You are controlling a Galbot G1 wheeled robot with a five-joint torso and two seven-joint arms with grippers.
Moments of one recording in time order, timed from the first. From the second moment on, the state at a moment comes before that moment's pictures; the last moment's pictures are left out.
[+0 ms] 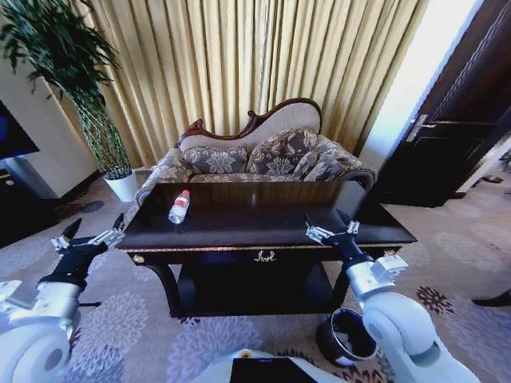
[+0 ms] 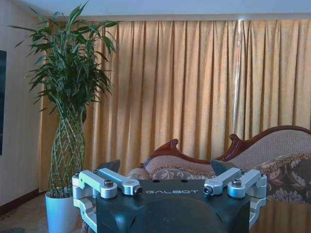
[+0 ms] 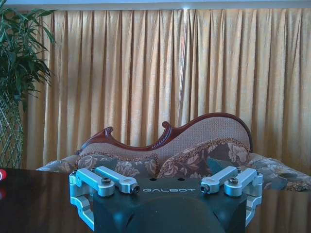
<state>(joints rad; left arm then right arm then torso) 1.75 -1.20 -1.16 -2.50 -0.73 0.32 -0.08 -1.56 1.08 0.61 2.46 0.46 -0.30 0.20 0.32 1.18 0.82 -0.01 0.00</state>
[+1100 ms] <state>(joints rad) 1.26 -0.75 -0.76 -2.28 -0.92 0.48 -0.43 -1.56 1.06 0.58 2.40 0.47 -0.27 0.20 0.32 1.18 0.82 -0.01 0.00</state>
